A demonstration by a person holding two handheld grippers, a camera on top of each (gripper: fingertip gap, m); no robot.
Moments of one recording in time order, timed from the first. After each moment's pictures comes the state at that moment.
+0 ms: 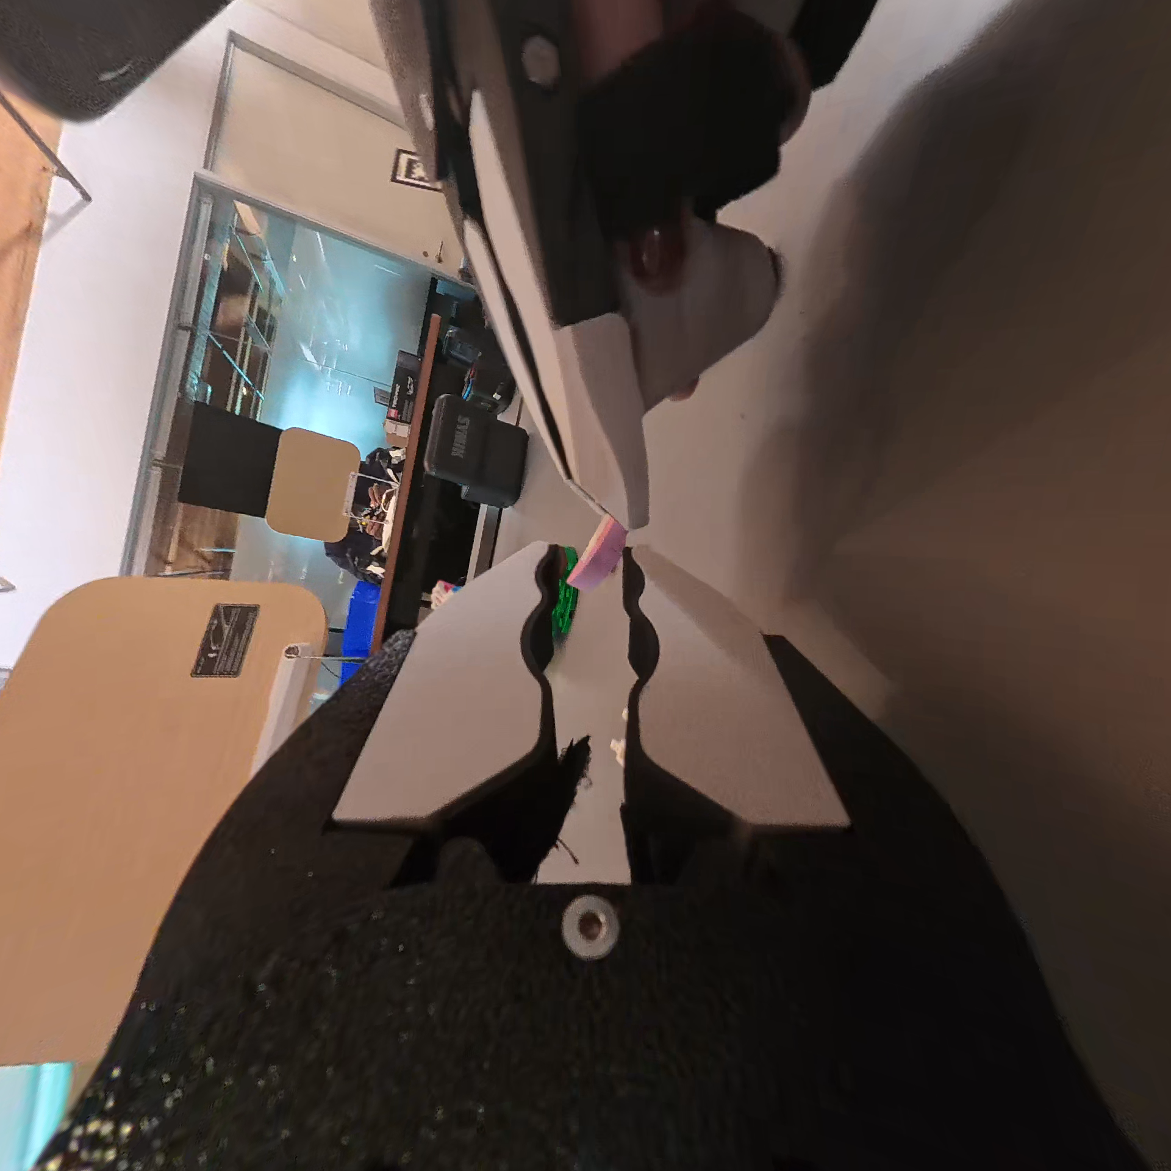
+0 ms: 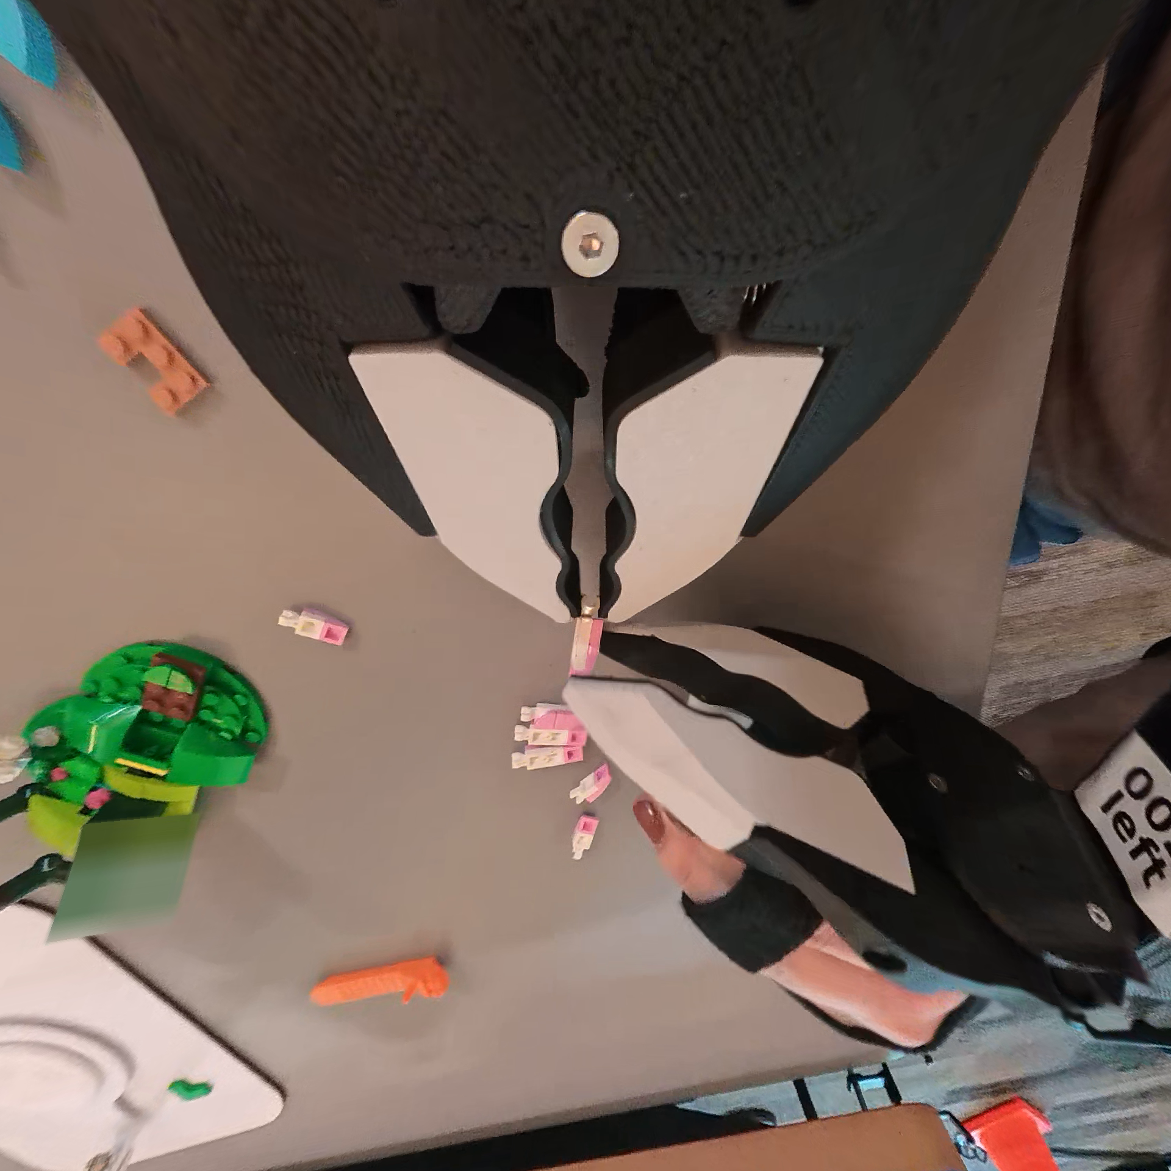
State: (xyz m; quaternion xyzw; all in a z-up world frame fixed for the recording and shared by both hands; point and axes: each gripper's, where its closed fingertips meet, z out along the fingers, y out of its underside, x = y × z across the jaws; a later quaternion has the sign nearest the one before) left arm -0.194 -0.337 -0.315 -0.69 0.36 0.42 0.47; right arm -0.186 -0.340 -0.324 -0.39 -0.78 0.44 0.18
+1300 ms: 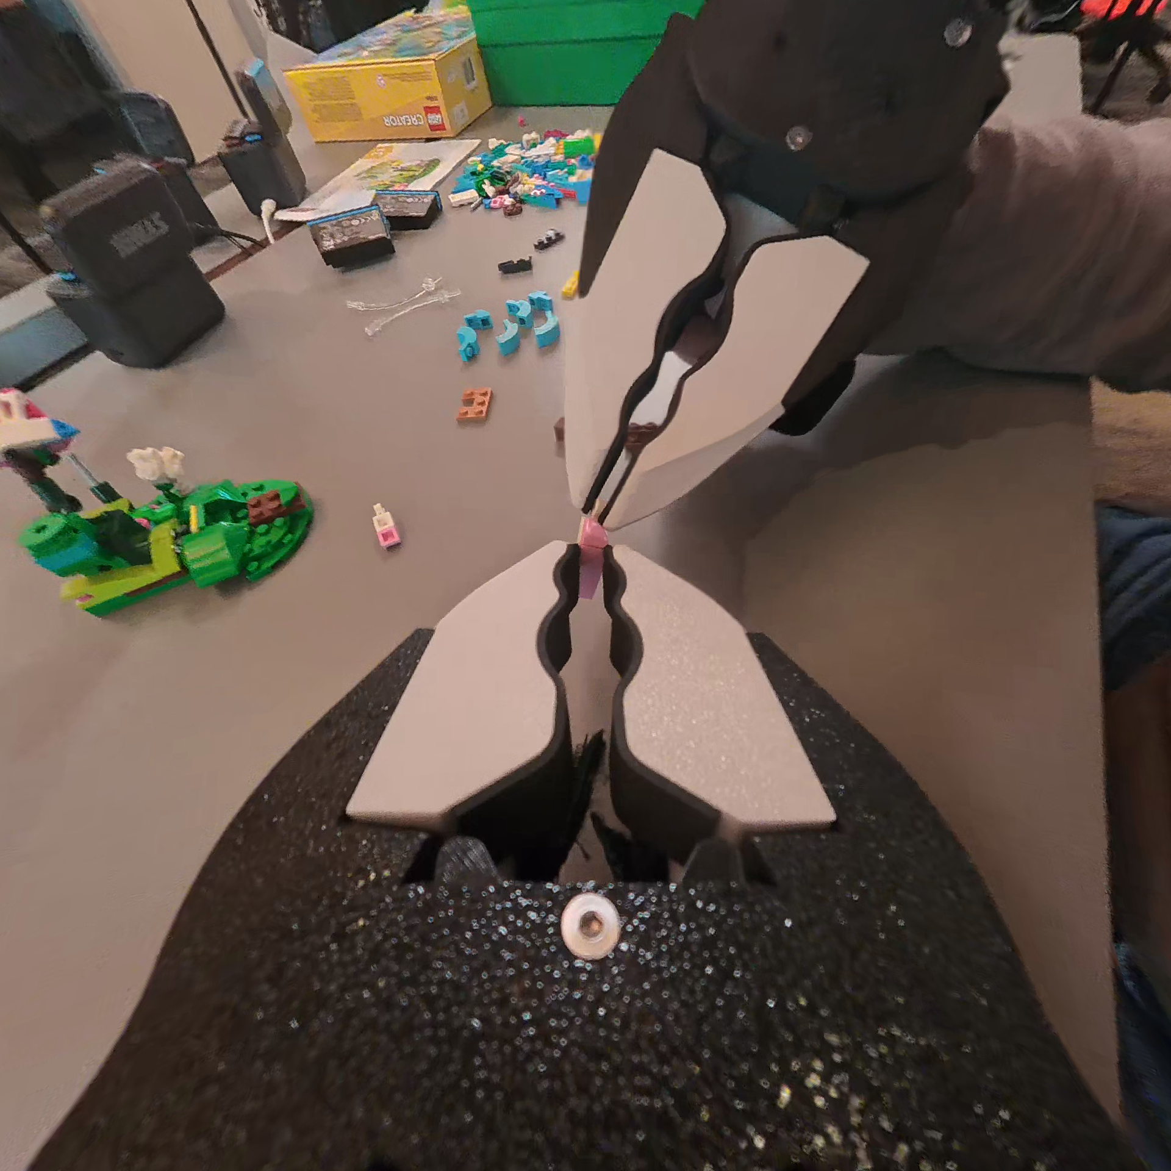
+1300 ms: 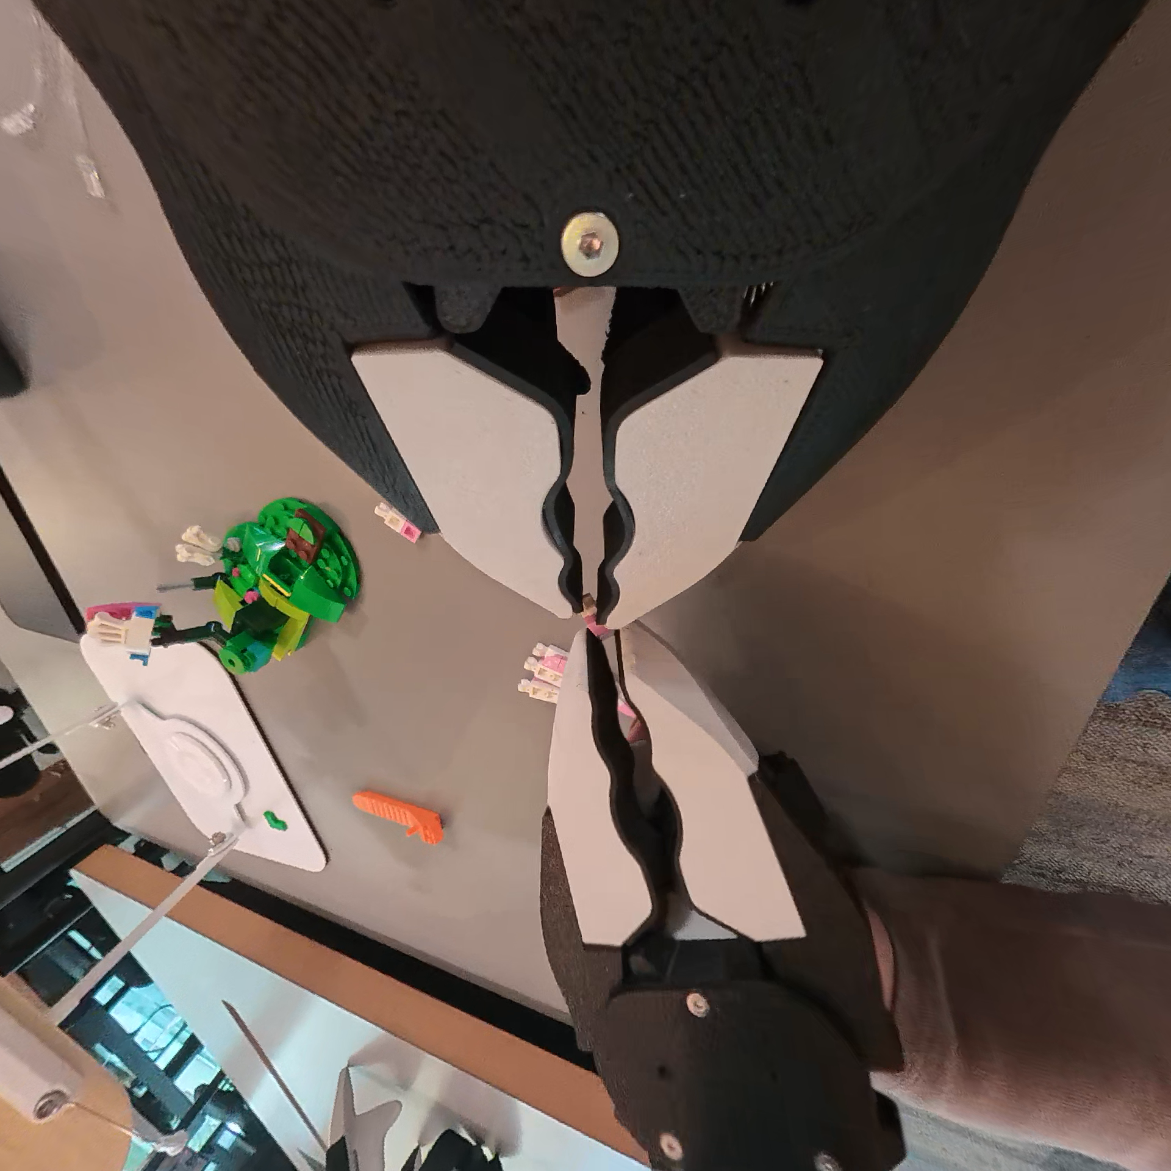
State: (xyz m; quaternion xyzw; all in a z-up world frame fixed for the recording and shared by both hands) left arm -0.179 -0.349 -0.315 -0.82 0.14 -0.03 0.55; right arm -0.180 -0.348 -0.307 -0.23 -0.83 0.41 0.32
